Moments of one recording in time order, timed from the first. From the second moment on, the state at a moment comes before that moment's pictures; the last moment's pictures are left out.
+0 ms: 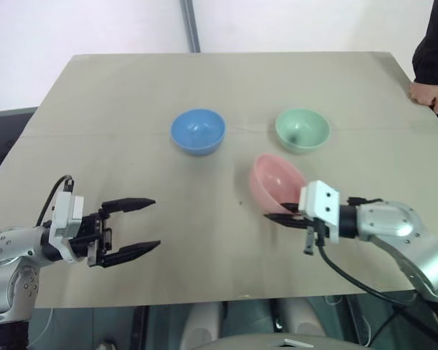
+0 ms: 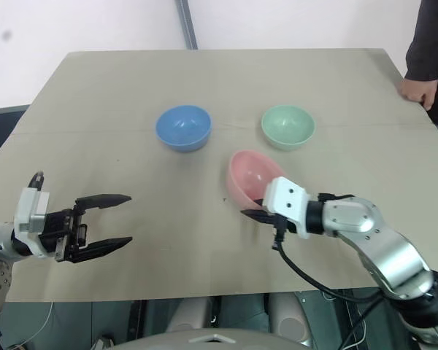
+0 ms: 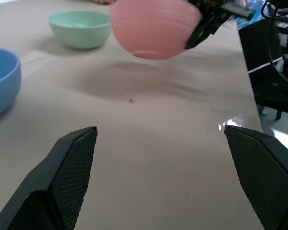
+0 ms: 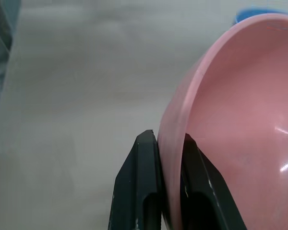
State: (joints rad) left arm 0.17 0.83 0.43 -0.11 -0.67 0.11 -1.48; right arm -0.32 -0.68 0.32 -0.60 0.35 0.57 0.81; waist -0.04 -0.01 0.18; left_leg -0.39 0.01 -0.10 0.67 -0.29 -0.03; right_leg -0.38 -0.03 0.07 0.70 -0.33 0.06
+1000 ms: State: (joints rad) left arm 0.11 0.81 0.43 -0.29 -0.76 0.26 -1.33; right arm -0.58 -0.61 0.10 -0.35 0.47 0.67 0.81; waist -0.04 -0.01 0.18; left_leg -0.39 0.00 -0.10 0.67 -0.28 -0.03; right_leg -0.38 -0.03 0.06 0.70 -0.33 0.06
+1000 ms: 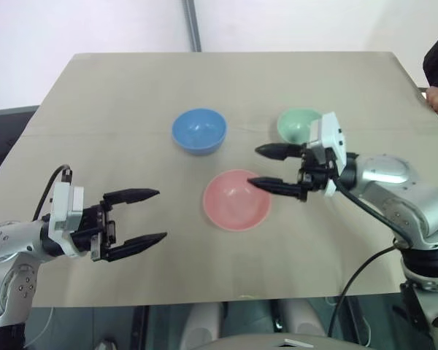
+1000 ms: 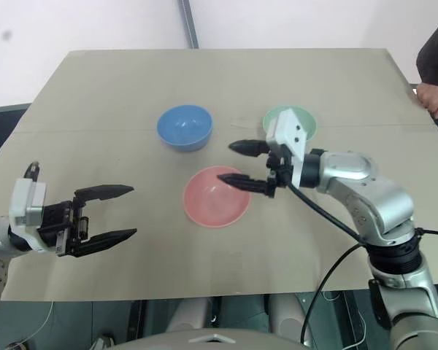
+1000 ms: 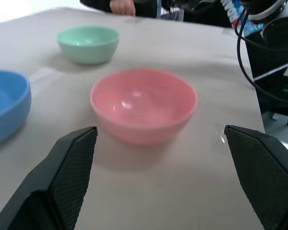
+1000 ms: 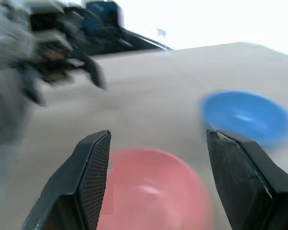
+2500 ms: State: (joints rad) left arm 0.09 0.78 0.41 -0.36 -0.77 0.28 -1.21; right arm -0.65 -0.68 0.15 -0.07 0.14 0.29 1.02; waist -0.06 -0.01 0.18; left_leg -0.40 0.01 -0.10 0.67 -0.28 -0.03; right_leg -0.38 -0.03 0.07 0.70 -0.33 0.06
